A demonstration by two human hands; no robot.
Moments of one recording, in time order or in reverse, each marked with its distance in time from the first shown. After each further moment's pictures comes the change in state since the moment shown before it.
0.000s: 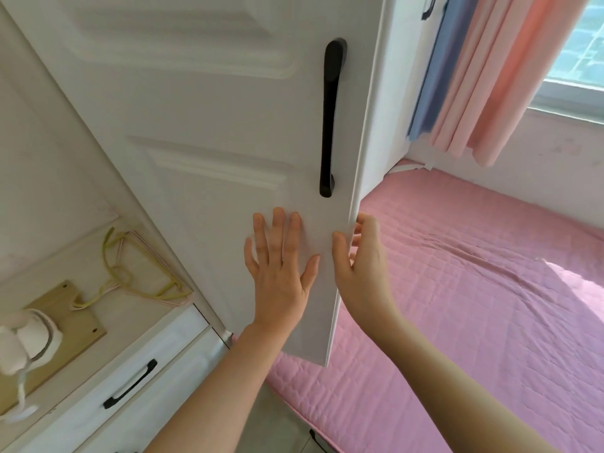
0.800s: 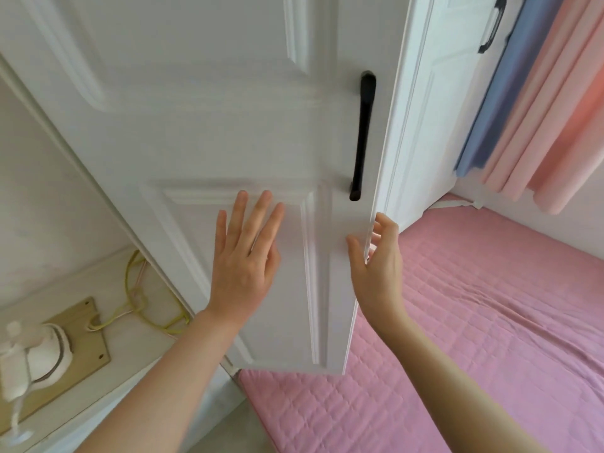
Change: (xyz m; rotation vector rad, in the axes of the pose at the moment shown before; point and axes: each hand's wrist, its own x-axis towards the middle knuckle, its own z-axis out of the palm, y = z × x) left_hand 0.112 -0.060 -0.004 0.205 0.166 0.189; right_hand 0.128 0.041 0.012 0.074 0.000 -0.007
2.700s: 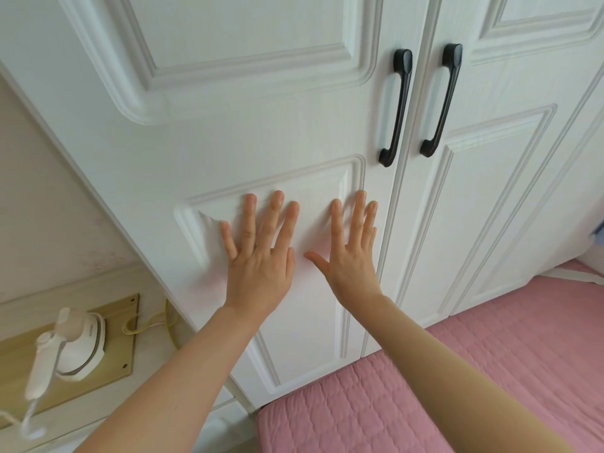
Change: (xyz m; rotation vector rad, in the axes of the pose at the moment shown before) left_hand 0.037 -0.101 0.091 0.666 -0.095 -0.236; right_hand 0.152 0.065 0.174 -0.582 -0.331 -0.595
